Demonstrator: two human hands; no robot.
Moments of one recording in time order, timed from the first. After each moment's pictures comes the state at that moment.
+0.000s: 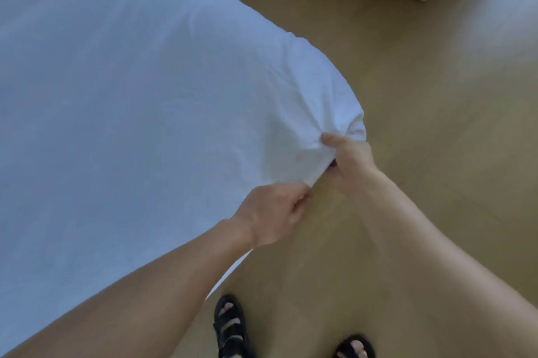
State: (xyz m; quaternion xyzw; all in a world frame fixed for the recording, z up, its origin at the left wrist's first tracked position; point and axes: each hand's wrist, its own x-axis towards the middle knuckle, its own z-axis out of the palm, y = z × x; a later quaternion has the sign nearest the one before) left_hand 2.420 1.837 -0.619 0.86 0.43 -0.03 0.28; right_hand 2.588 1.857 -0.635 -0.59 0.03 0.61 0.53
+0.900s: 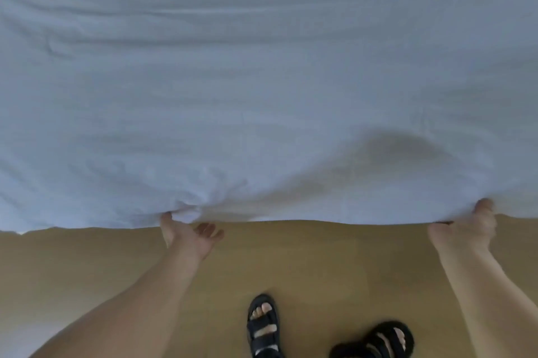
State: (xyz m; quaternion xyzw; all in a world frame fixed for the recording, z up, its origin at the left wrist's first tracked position) left_hand 1.916 1.543 -0.728 0.40 -0.56 -0.60 -0.40; right_hand 2.290 1.716 -0.698 -0.55 0.09 0.61 0.57
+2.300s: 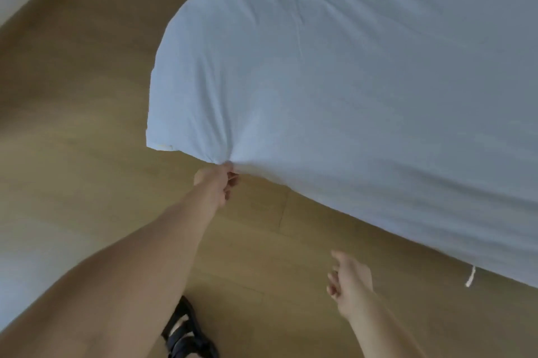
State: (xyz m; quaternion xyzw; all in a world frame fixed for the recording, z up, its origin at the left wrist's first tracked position) left_hand 1.689 1.368 -0.684 0.23 -0.71 -0.53 -0.41; right_hand 1.963 1.419 -0.714 -0.77 -0.23 0.59 0.04
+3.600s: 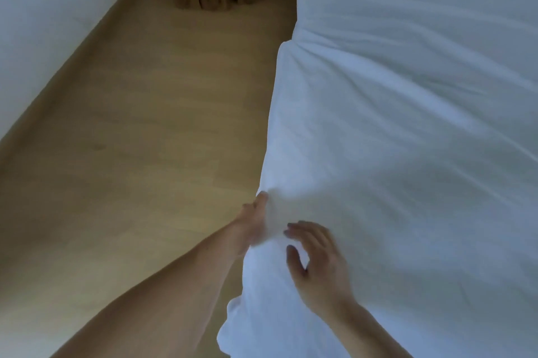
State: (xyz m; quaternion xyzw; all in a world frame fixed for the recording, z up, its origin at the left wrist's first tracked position) left_hand 1.265 1.556 -0.666 -0.01 -0.78 -0.34 -0.53; right_hand 1.443 1.567 -0.637 -0.35 -0.86 0.29 0.24
